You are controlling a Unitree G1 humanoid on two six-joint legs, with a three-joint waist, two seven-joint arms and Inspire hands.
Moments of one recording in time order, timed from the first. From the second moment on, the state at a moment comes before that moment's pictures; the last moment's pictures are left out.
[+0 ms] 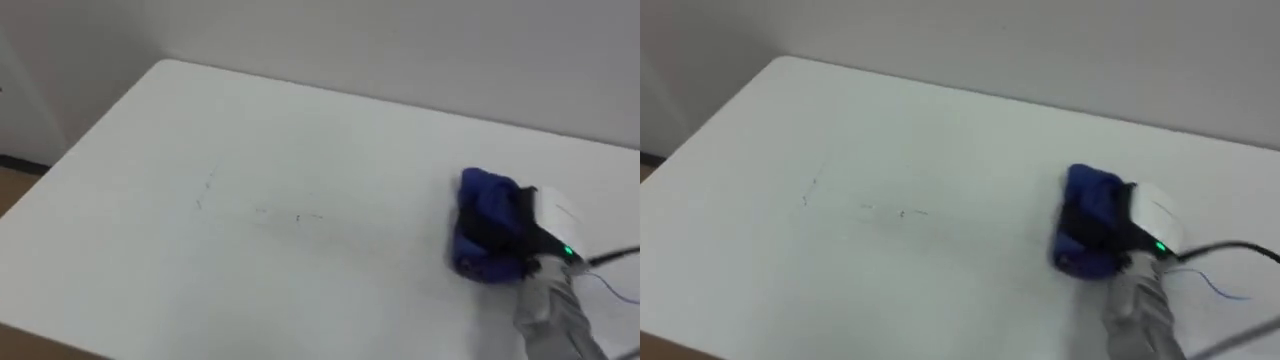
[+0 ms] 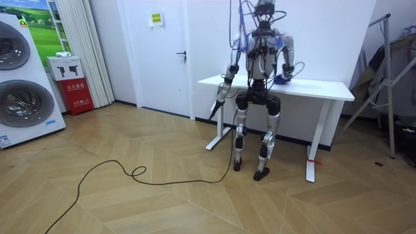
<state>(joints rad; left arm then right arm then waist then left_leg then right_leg) 0.31 0.18 0.17 0.99 0.18 0.10 0.19 -0.19 -0.25 0.16 0.54 -0.75 0.08 -0.31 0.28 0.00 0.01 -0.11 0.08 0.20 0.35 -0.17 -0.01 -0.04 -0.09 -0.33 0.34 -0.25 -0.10</state>
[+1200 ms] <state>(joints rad) 0.33 0.17 0.15 0.92 0.11 0.16 0.27 -0.16 -0.20 0.29 0.54 -0.73 0.03 -0.36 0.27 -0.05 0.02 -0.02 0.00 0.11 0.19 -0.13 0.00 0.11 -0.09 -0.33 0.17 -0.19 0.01</state>
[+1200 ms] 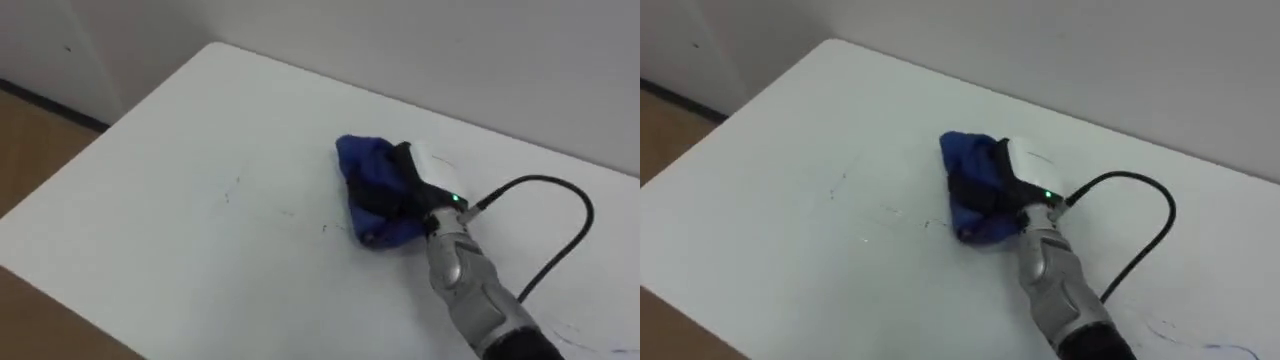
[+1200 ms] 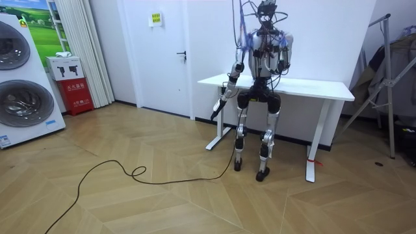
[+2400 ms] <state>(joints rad) 0.36 0.17 0.18 0.92 0.13 0.19 0.29 -0.02 -0.19 0.24 0.52 -0.73 -0.05 -0.44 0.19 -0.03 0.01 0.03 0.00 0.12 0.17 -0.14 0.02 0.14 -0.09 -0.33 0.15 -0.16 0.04</state>
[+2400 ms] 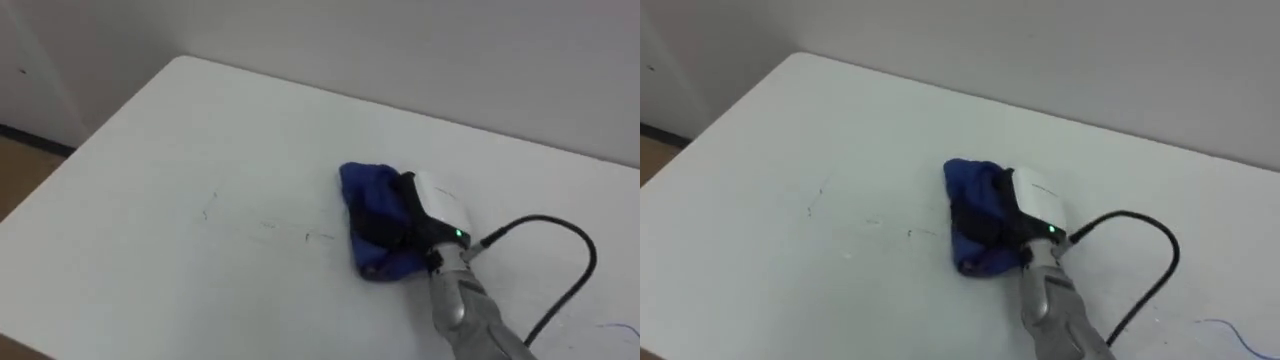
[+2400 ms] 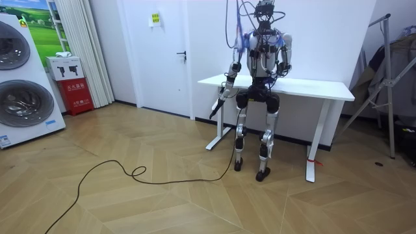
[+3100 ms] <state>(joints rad) 0.16 0.27 0.15 1.08 0.18 0.05 0.28 0.02 -0.19 0.07 0.53 -0.58 0.19 -0.56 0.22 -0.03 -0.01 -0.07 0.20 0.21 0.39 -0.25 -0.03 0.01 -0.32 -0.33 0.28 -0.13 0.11</state>
